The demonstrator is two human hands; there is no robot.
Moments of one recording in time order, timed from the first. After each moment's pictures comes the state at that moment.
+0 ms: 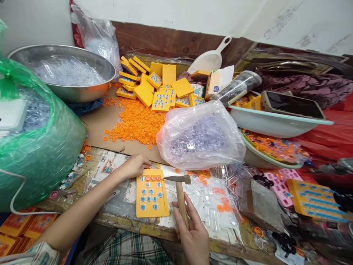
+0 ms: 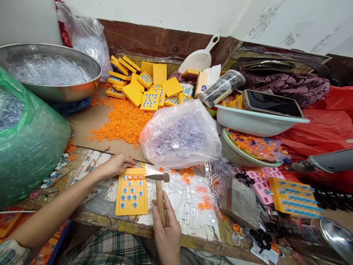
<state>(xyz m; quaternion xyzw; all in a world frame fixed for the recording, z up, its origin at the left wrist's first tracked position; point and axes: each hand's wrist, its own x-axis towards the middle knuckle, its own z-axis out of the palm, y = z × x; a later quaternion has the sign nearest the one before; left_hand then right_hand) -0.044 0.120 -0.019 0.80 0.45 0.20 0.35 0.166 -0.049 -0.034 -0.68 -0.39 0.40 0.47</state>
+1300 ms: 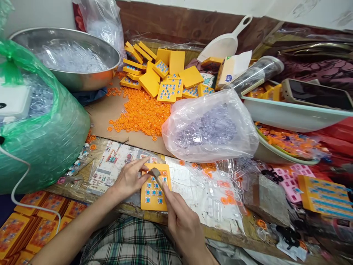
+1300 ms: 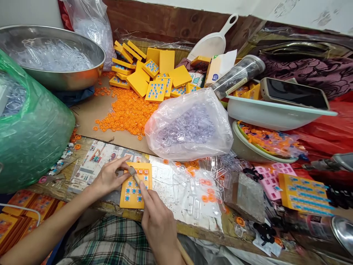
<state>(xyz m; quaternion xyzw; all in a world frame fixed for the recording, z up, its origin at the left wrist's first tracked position) -0.054 0.038 -0.028 0.72 0.51 0.36 0.30 0.146 -0.038 0.005 -0.52 -0.77 0.19 0.31</state>
